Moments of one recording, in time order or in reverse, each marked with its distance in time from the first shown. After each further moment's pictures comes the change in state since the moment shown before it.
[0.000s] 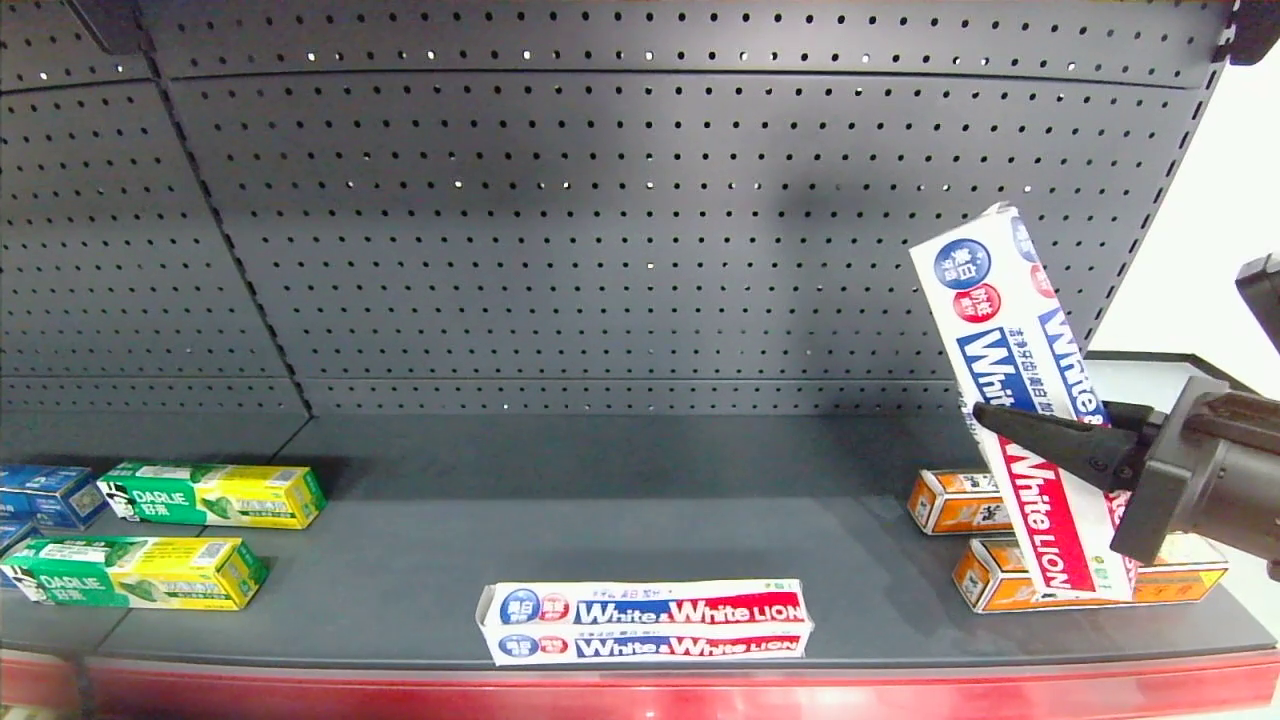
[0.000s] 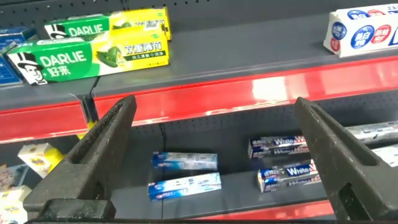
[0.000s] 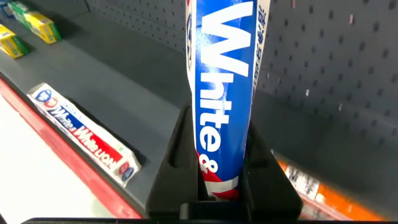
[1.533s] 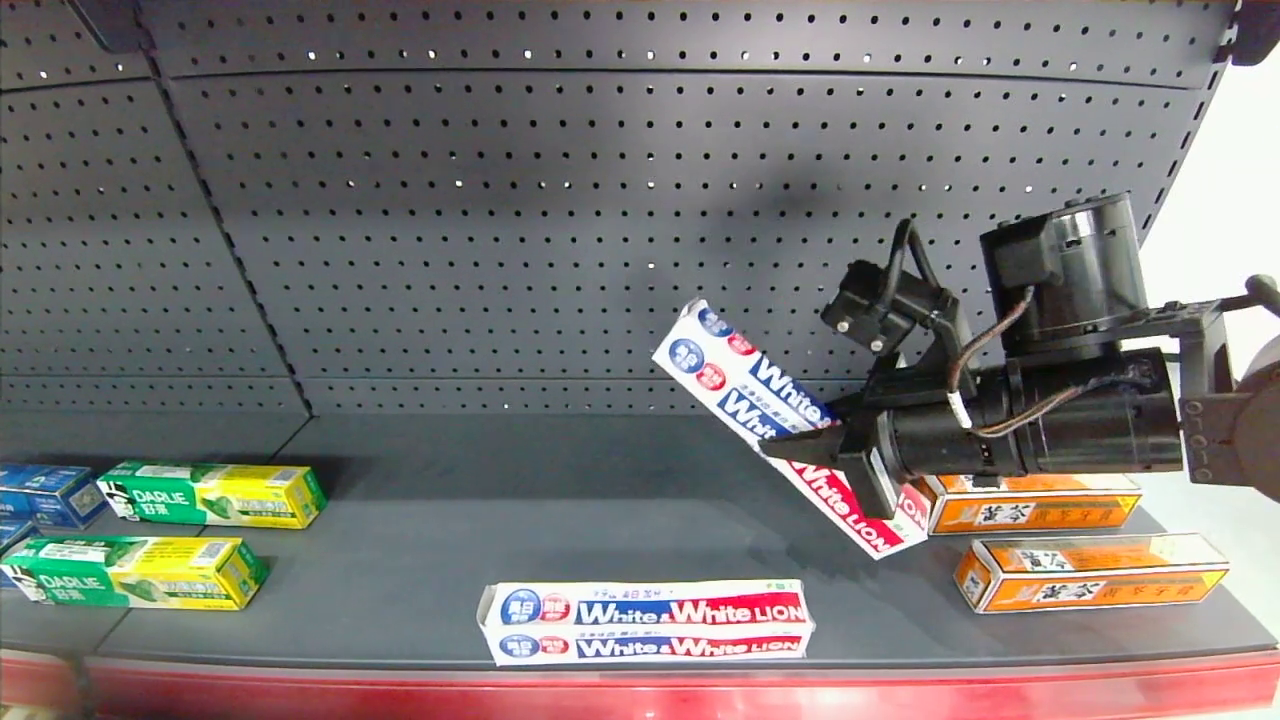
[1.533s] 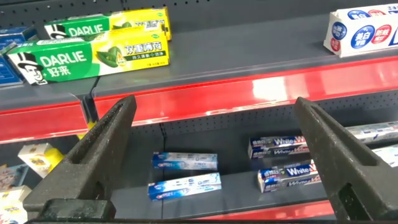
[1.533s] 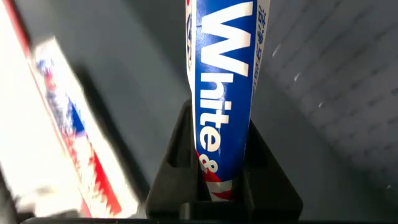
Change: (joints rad) left arm 0.000 -0.003 0.000 0.000 0.000 0.000; right arm 0.154 0.447 -0.545 0.489 0.077 -0.267
